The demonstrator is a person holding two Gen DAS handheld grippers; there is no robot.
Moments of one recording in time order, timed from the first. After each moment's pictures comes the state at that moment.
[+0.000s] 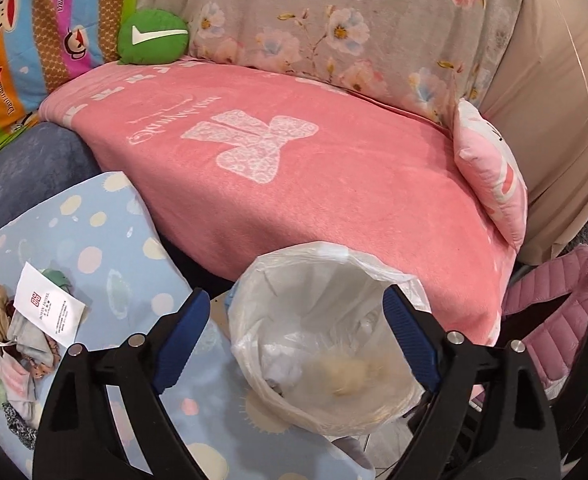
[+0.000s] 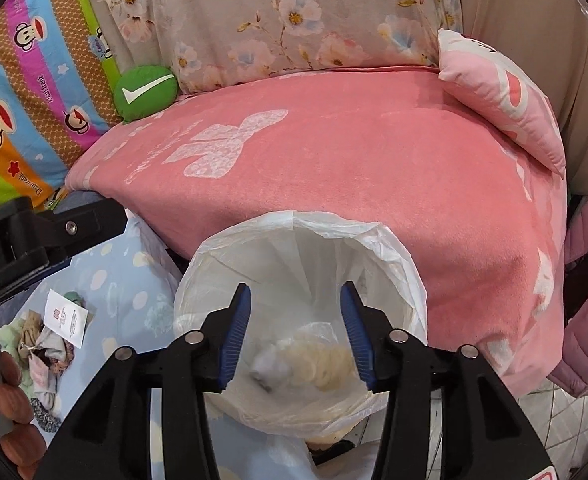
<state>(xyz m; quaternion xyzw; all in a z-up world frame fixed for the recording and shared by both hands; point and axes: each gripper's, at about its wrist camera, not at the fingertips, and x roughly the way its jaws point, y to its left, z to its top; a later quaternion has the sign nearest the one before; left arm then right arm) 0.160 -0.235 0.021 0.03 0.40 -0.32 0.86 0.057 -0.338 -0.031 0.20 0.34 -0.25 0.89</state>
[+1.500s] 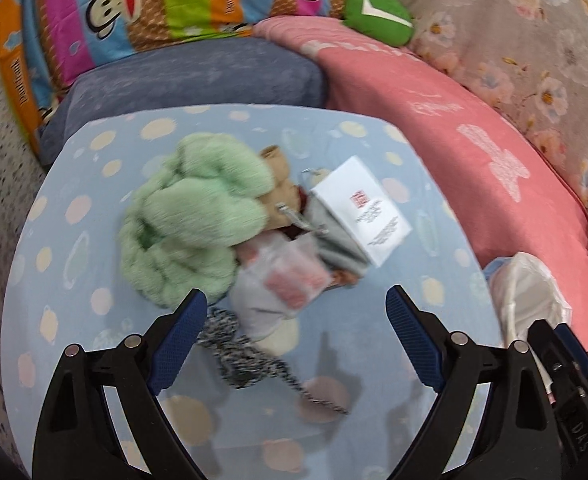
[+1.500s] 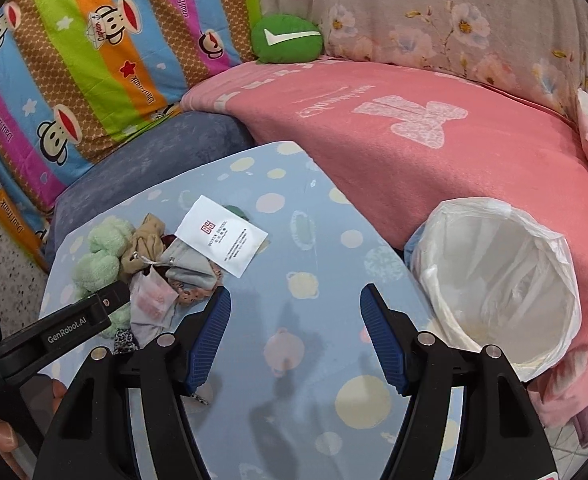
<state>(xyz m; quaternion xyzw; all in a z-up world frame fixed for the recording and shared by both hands) 0.185 0.073 -0.044 -0.08 0.46 -0.05 0.88 0.118 -0.112 -0.023 0.10 0.39 -0.07 0.91</state>
